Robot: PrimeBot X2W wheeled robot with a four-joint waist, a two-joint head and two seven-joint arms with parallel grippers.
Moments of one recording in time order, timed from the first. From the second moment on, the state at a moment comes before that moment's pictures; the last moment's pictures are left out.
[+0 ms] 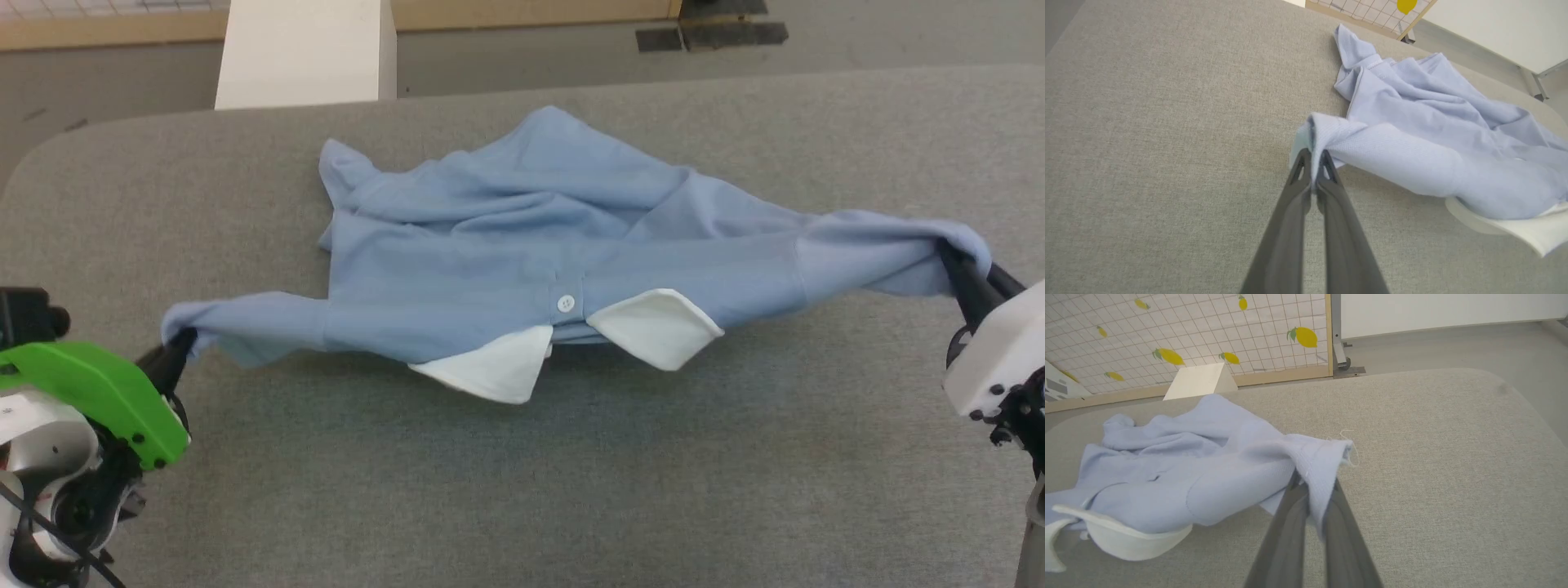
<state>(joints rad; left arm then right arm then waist) -0.14 0.58 -0.07 -0.15 -0.92 0.20 0.53 -0.24 -0.05 -0.27 -0.34 0.25 0.13 0.81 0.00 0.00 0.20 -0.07</state>
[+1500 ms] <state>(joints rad) -1.38 0.62 -0.28 0.29 -0.62 0.00 0.48 -1.45 -0.05 -0.22 0.29 0.24 0.13 0.55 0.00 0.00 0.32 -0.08</state>
